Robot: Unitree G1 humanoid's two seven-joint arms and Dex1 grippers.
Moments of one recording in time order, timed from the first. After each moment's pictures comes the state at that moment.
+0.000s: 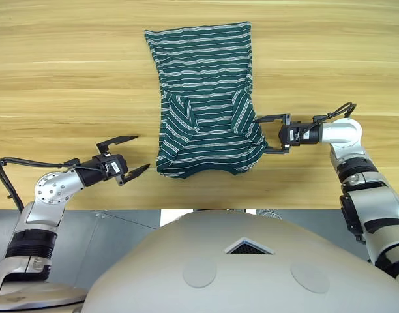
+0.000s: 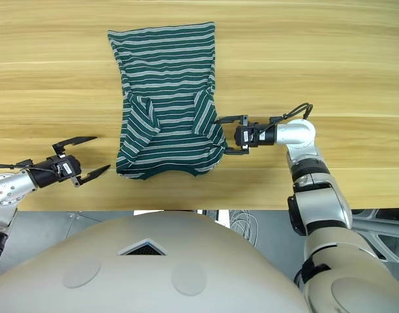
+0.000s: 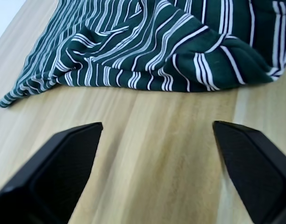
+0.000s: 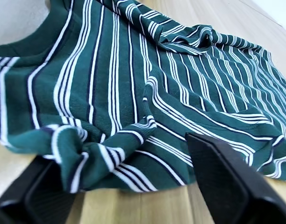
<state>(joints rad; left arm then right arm) 0.38 0.79 -0.05 0.19 0.05 -0.64 -0.79 -0.31 -0.50 0.27 1.01 0.04 -0.98 1.30</state>
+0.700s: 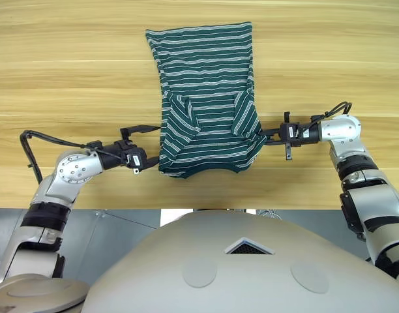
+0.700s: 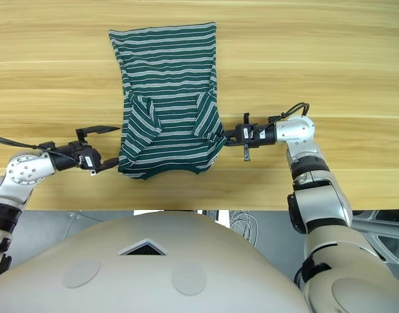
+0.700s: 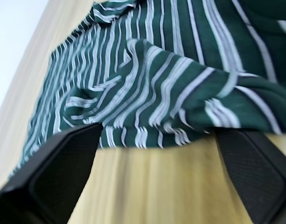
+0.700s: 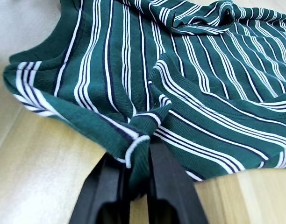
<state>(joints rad) 0.12 0.75 -0.23 0.30 0.21 -0.78 -0.74 -0.33 -0.50 0.28 1.00 0.07 -0.83 1.40</state>
